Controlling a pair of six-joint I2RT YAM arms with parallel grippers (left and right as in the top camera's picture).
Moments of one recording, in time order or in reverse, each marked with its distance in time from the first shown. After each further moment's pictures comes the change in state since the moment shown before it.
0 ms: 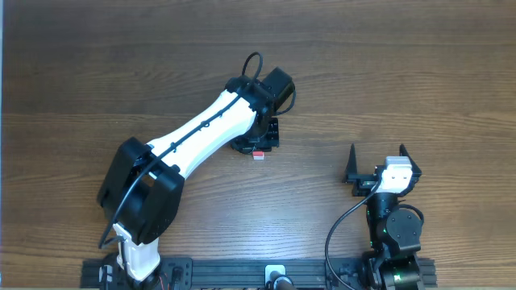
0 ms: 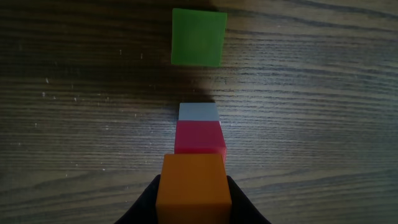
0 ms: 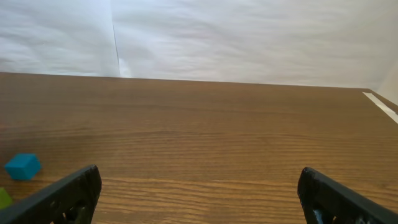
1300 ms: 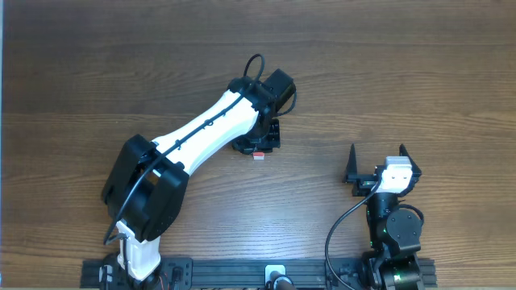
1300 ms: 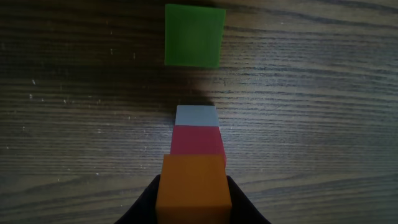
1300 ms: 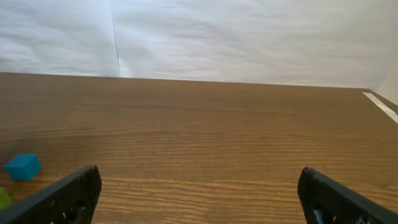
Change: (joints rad) left arm -0.003 0.023 0.001 0.008 0.011 0.000; right arm 0.000 0.000 0.000 0.000 0.000 0.000
